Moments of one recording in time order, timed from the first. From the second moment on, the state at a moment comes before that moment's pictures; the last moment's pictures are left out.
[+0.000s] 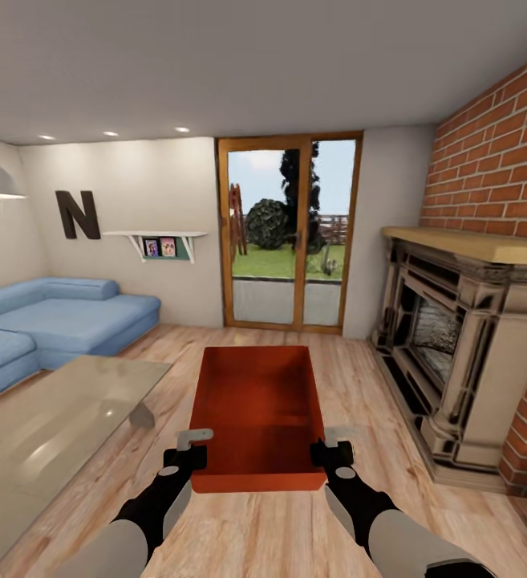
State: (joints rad) left arm -0.63 -0.11 0.02 -0.37 0.00 0.00 0.18; right arm -0.69 0.14 0.07 -0.23 0.08 -0.14 -0.22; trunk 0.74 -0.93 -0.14
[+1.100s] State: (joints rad) left arm -0.63 -0.11 0.02 -0.38 0.00 0.00 0.18; right arm -0.69 0.14 0.07 -0.23 0.07 -0.14 -0.22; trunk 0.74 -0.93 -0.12
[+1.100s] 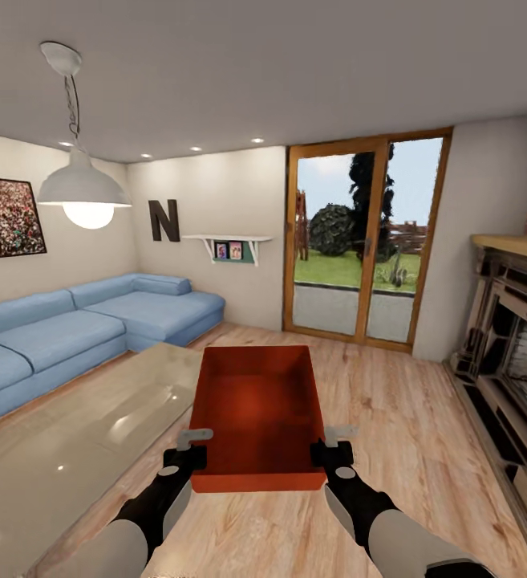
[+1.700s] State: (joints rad) left arm -0.63 -0.11 0.02 -0.37 0.00 0.00 0.18; right arm -0.69 0.14 0.07 -0.23 0.08 -0.14 -0.22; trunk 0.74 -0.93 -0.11
